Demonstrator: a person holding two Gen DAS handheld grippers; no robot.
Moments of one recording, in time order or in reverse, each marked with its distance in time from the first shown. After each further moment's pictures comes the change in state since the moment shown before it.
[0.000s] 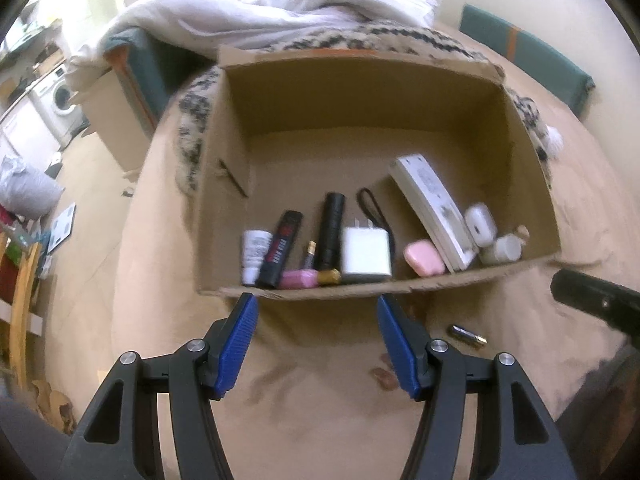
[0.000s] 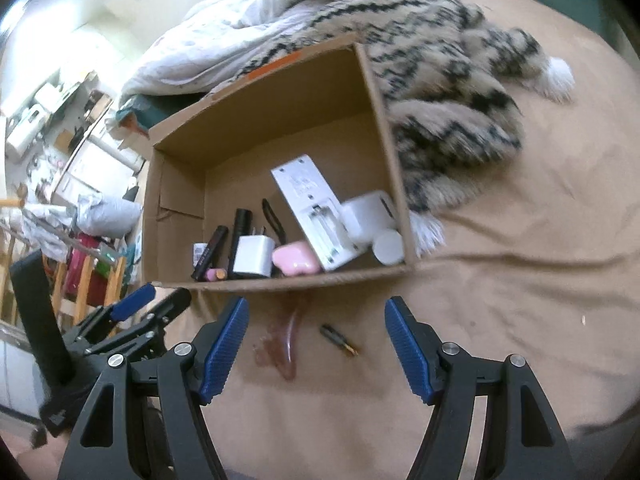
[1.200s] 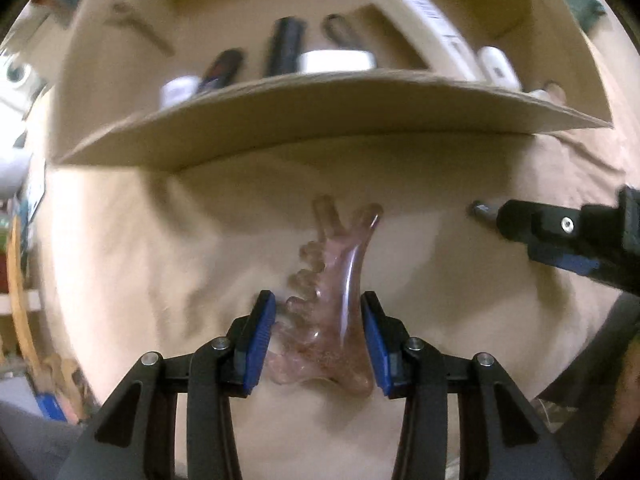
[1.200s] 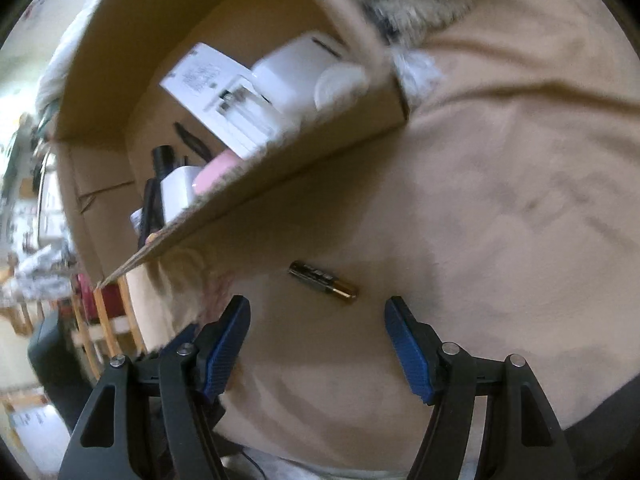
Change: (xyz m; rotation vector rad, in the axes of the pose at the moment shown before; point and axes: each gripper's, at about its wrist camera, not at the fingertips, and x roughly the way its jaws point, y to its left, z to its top) left arm 0.082 -0.017 -0.040 0.058 0.412 -0.030; right arm 0.109 -0.014 -0.023 0.343 0.336 -0.035
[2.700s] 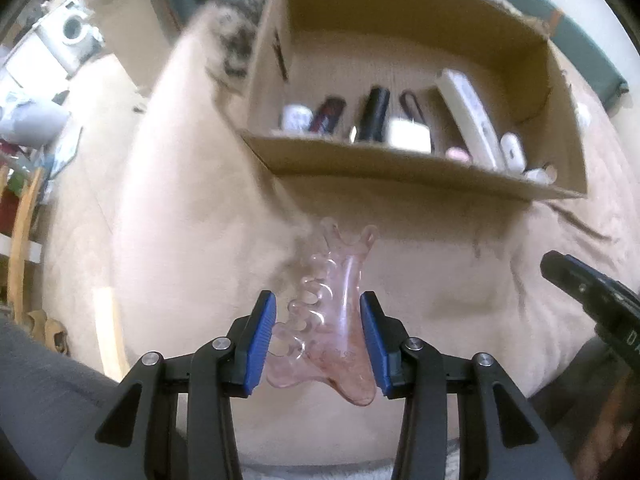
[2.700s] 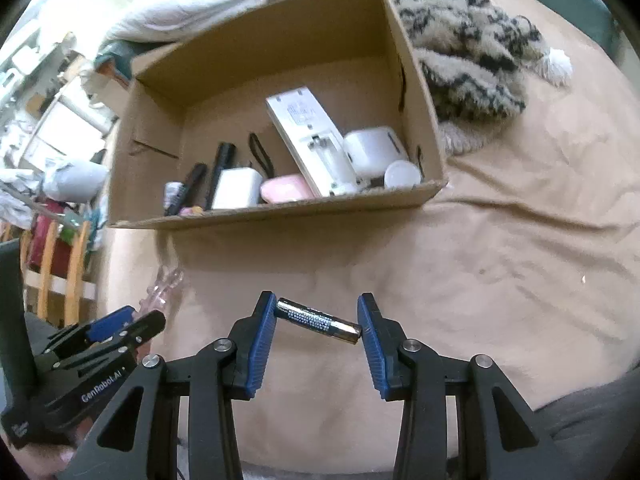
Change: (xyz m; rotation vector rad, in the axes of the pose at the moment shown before) left arm -0.081 0.049 -0.043 -0.193 -0.176 0.010; right arm -0.103 0.017 -0.068 -0.414 -0.280 -0.135
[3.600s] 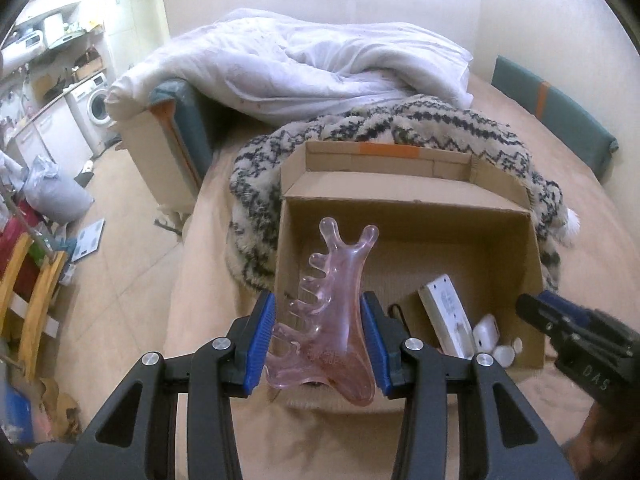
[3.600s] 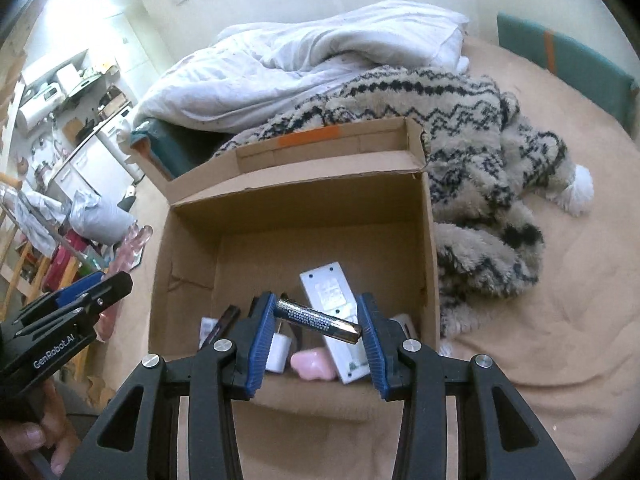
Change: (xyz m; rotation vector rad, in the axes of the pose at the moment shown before) left arm -0.078 -0.017 0.119 0.019 -0.376 0.048; right arm -0.002 0.022 0.117 -0.064 -0.248 0.069
